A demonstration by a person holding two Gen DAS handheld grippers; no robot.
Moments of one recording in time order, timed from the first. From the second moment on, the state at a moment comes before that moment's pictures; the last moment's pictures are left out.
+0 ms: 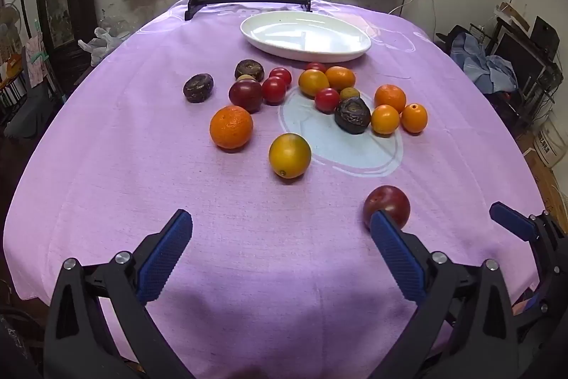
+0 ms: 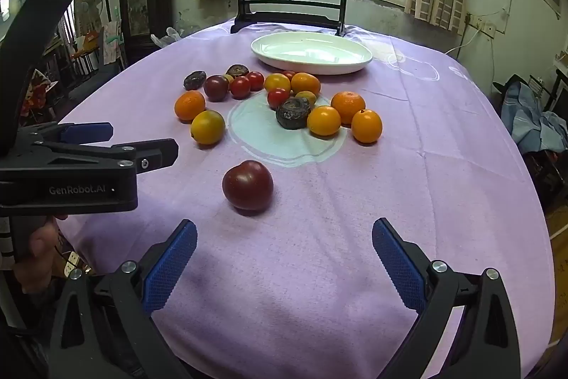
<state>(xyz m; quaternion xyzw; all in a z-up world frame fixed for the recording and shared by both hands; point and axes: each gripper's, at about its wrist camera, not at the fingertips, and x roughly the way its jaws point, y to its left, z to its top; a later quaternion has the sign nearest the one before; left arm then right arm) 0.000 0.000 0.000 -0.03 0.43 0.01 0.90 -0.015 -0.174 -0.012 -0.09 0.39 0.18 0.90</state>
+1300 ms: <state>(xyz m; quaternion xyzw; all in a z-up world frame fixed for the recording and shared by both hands) -0.001 0.001 -0.003 -0.05 0.44 0.01 0.90 -0.014 -0.170 -0.019 -0.09 0.39 0.18 0.90</state>
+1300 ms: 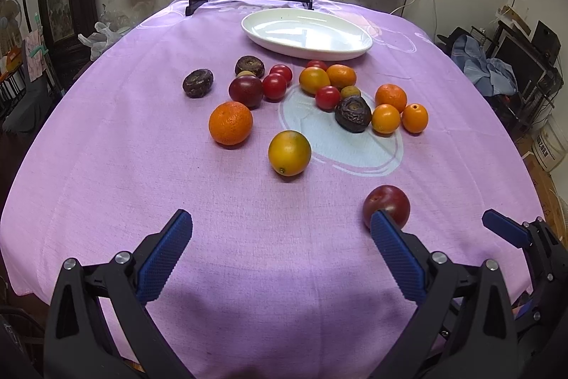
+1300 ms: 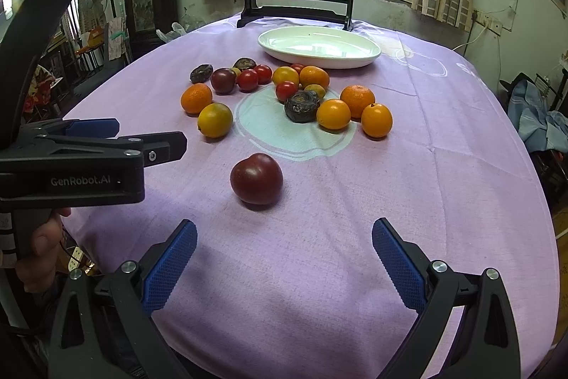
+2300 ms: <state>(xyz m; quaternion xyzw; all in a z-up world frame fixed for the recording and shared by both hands) -0.001 -0.001 -0.006 -0.05 0.44 0.01 0.90 -0.014 -0.167 -0.022 -0.09 0.40 0.19 0.89</state>
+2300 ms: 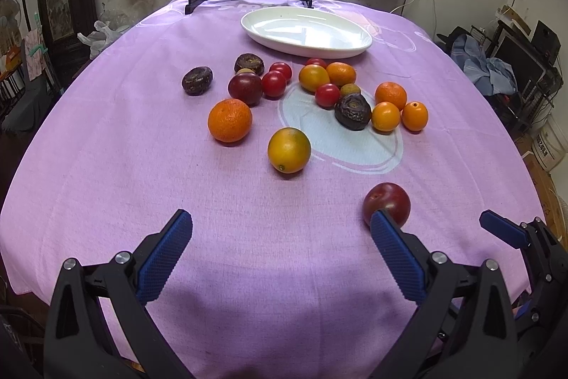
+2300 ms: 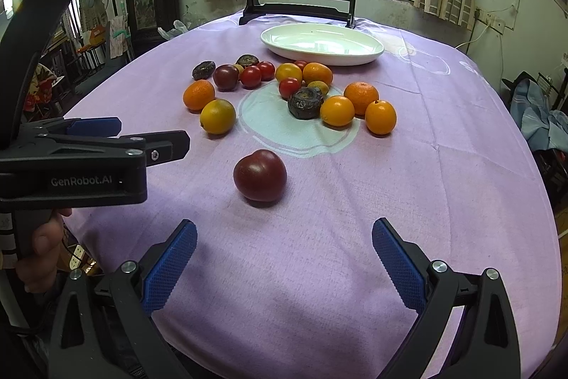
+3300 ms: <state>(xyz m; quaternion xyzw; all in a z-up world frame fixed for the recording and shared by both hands) -0.001 -0.001 -0.011 -0.05 0.43 0.01 0.90 -0.012 -0.166 -0.024 -0.09 0.40 0.19 0.89</state>
